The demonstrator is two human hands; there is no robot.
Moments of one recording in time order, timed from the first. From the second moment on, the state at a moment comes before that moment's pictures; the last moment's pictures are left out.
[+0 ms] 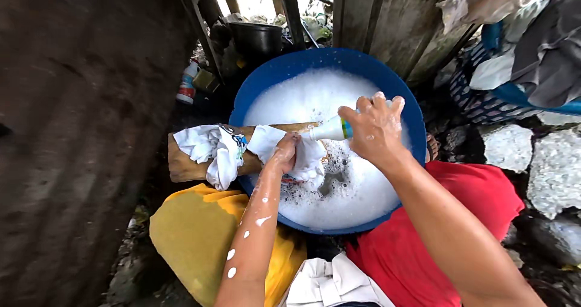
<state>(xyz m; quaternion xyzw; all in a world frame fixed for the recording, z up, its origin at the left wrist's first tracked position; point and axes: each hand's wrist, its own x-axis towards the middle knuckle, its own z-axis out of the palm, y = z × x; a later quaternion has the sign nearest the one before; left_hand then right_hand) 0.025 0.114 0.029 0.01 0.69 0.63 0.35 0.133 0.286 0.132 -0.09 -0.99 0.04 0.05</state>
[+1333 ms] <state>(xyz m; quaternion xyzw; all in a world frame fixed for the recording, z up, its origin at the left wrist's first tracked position) 0.030 0.111 0.044 0.11 0.74 0.55 0.37 0.132 0.290 0.129 -0.06 -0.99 0.01 0.09</state>
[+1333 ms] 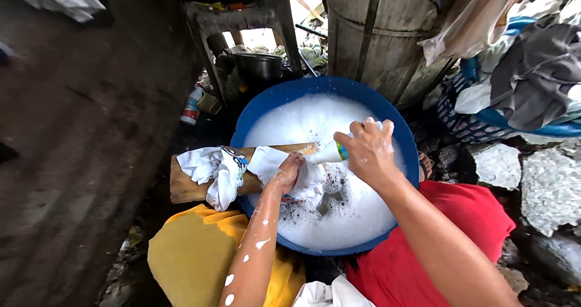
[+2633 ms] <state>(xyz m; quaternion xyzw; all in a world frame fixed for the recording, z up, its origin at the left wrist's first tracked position) 0.025 0.104 0.032 0.07 0.68 0.63 0.37 0.134 0.292 0.130 -0.07 -0.99 0.01 0.10</state>
